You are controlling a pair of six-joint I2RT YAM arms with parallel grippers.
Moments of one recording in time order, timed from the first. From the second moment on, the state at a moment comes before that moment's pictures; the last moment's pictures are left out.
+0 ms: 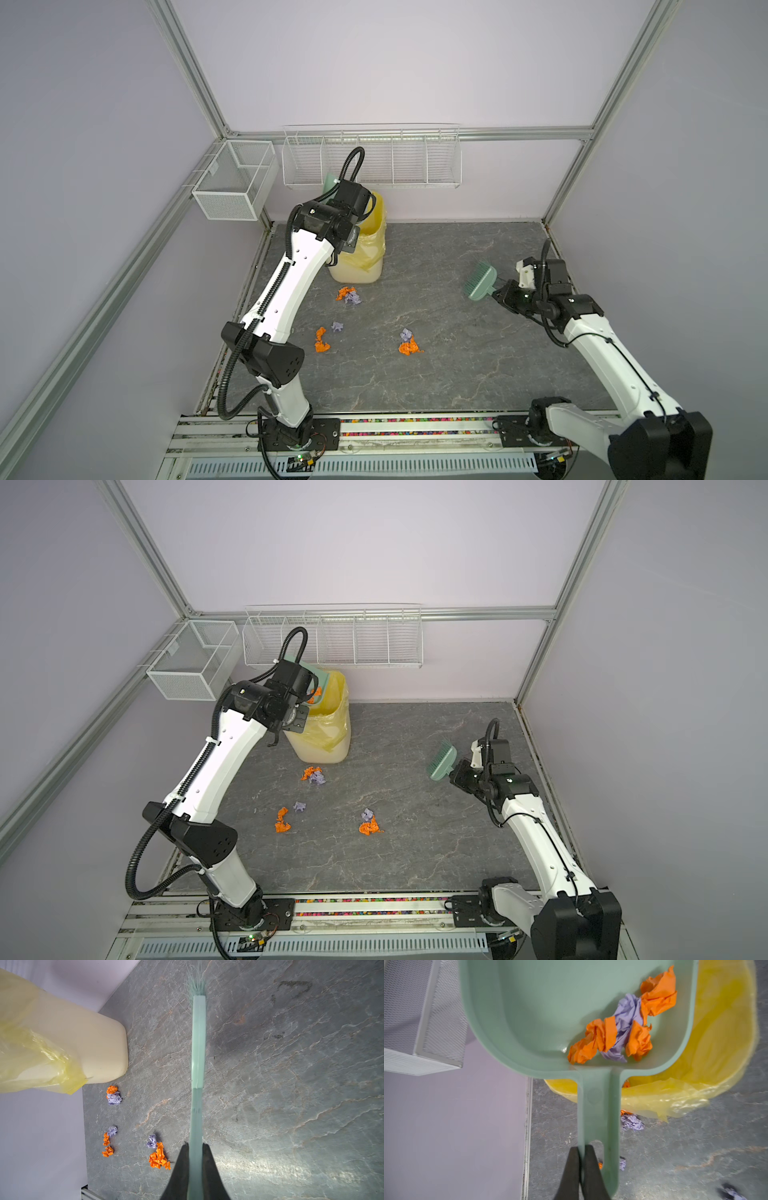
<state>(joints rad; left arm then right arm) -0.52 1.76 2.12 -1.38 -0.60 -0.14 0.12 1.12 0.90 -0.65 -0.33 0.60</state>
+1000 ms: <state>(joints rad) -0.65 1.95 2.10 -1.49 -1.30 -0.07 0.13 1.15 0.90 -0.64 -0.35 0.59</state>
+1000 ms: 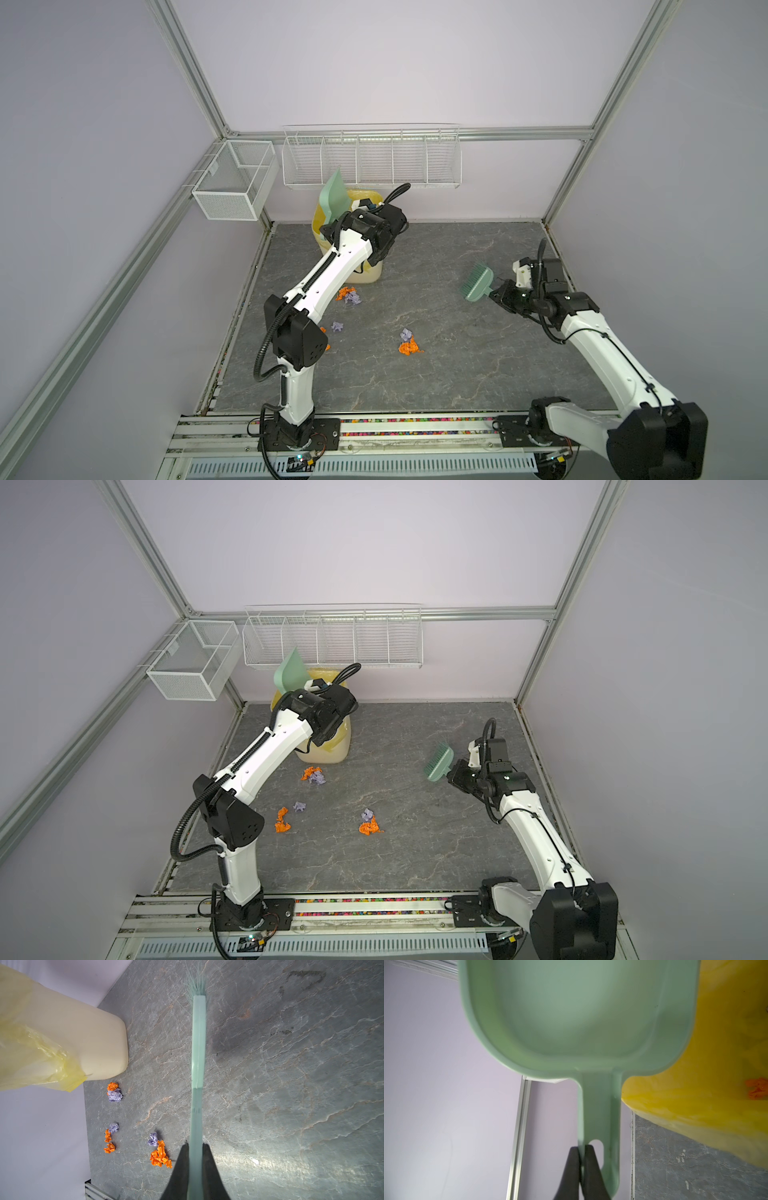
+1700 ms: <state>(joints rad) -0.63 1.80 2.11 -1.41 -0.94 -0.07 0.13 1.15 0.91 -0.66 -0.38 0.58</state>
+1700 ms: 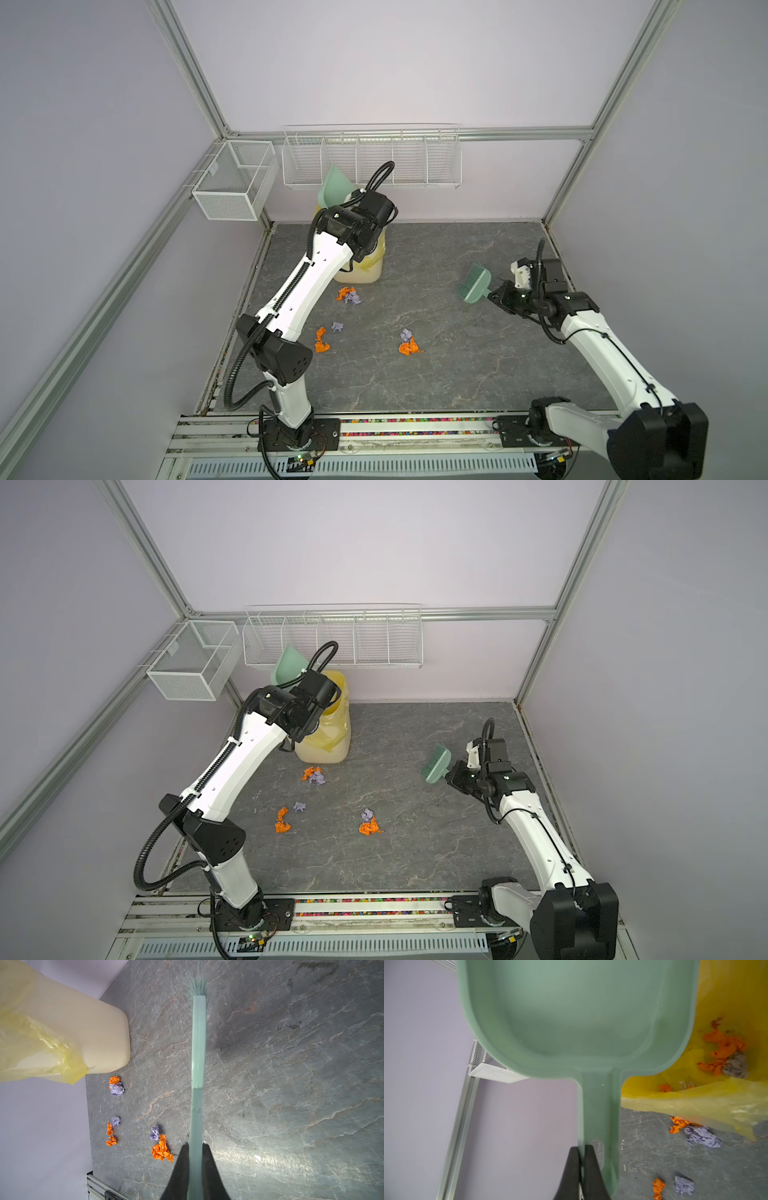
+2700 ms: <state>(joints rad) -0.62 1.56 1.92 -1.26 -0.36 -0.15 0.35 1.24 1.01 -0.65 -0.61 0.44</state>
